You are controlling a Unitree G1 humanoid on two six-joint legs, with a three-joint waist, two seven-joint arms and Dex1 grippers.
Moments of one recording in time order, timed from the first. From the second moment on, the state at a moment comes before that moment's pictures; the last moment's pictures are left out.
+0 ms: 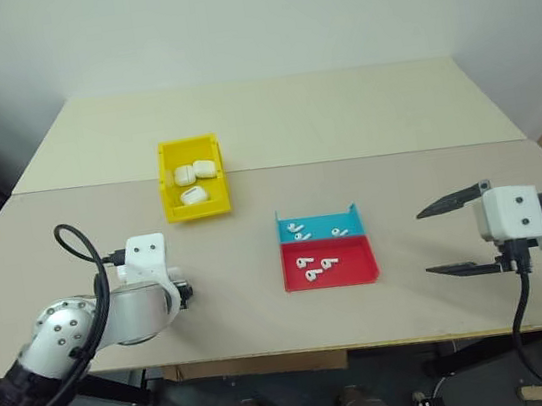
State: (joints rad) left arm -0.40 1.03 -0.19 -0.45 -1.87 0.97 1.18; right arm -0.21 -1.14 -0.17 -0.20 0.32 0.02 1.32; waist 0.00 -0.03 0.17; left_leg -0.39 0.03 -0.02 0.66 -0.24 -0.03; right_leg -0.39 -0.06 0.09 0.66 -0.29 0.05
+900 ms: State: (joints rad) left arm -0.12 0.80 0.06 -0.49 -0.69 0.29 -0.49; right arm -0.68 -1.10 0.24 -0.38 0.22 0.54 1.31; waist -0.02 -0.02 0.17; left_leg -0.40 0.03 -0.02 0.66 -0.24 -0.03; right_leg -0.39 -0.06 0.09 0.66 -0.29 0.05
